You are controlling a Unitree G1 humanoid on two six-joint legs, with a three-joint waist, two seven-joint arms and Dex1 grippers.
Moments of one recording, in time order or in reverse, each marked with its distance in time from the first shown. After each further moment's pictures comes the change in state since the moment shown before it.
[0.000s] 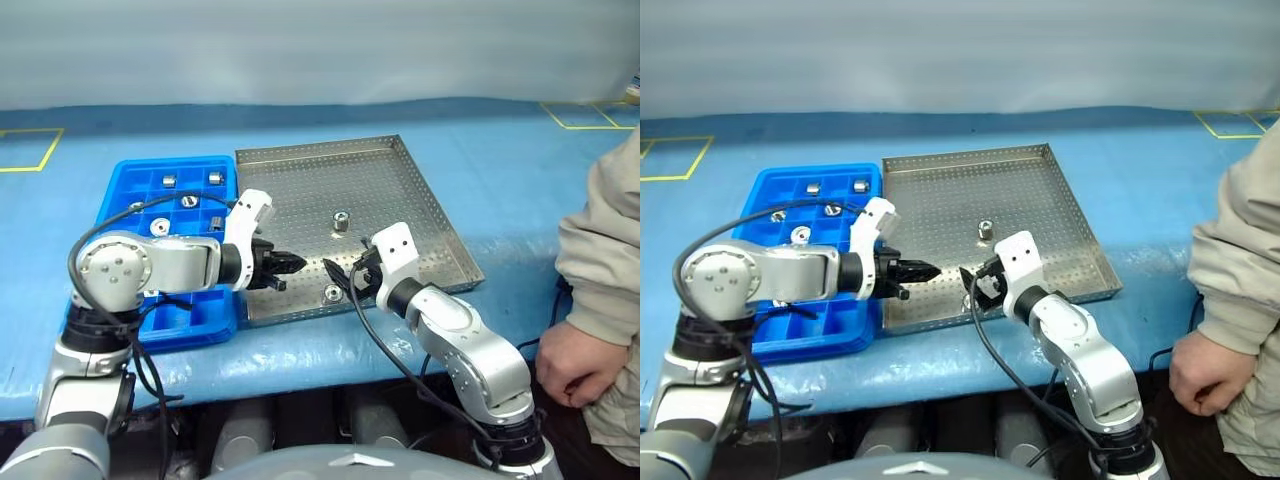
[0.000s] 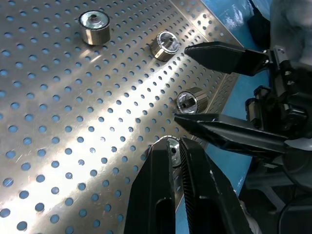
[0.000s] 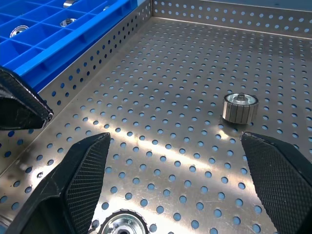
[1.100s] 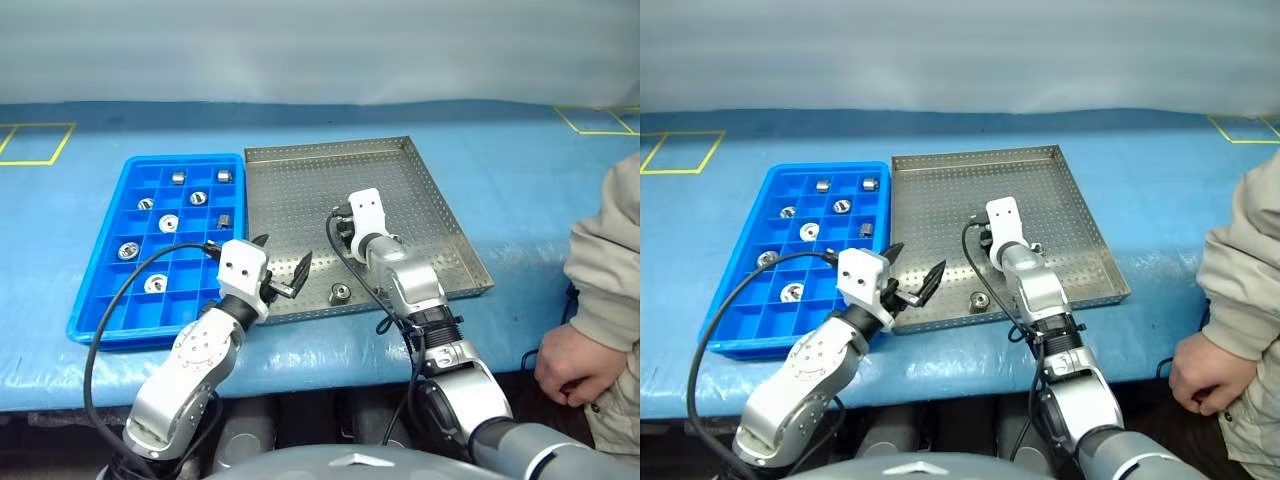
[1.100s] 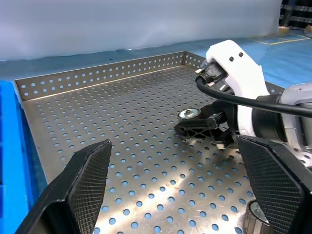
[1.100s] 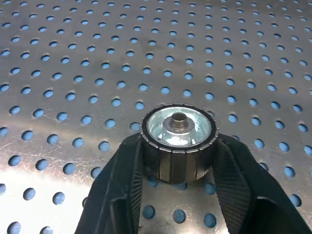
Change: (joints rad) left arm 0.569 -0.275 -0.242 -0.342 1.184 -0.917 -0.251; right arm -0.436 0.205 -0.091 0.868 -0.202 -0.225 -0.186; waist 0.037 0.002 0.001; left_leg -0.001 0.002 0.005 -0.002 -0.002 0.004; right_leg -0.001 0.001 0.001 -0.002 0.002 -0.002
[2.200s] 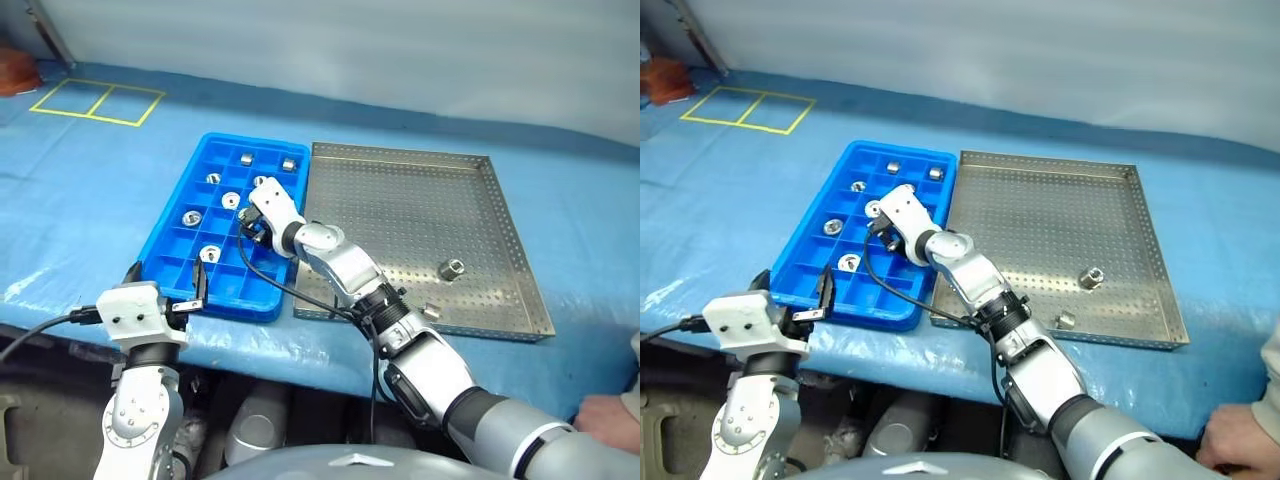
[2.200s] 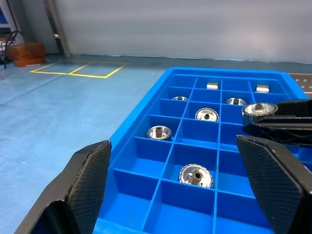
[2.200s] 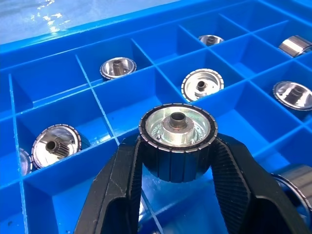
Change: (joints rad) left arm 0.388 -0.213 0.279 -0.159 0.229 -0.208 0.101; right arm -0.228 0.166 0.241 0.229 0.001 -0.206 0.305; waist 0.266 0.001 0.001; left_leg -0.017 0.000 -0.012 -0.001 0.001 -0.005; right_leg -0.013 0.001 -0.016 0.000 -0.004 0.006
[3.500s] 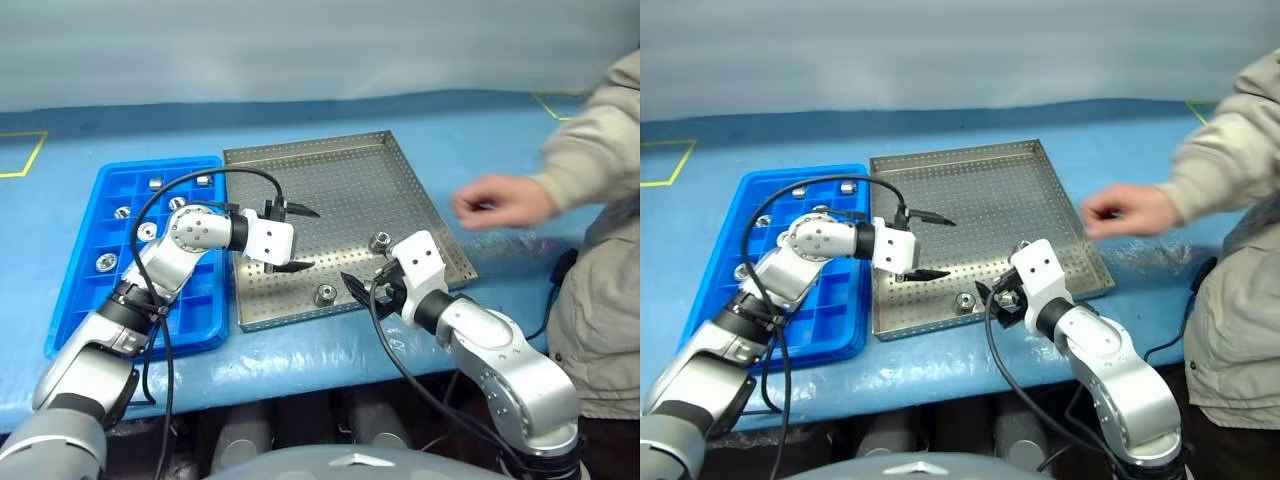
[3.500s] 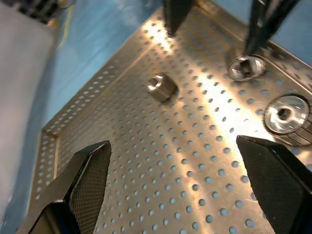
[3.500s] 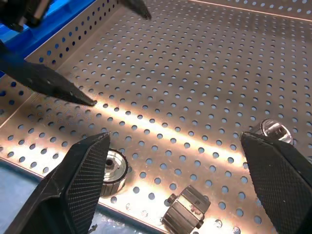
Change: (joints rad) left arm -1.150 0.524 -0.489 1.062 0.175 -0.657 -1.158; right arm 0.765 -0.434 -0.225 -1.354 0.190 0.641 -0.055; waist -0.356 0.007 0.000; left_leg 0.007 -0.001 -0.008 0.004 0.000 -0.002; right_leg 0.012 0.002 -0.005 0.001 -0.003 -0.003
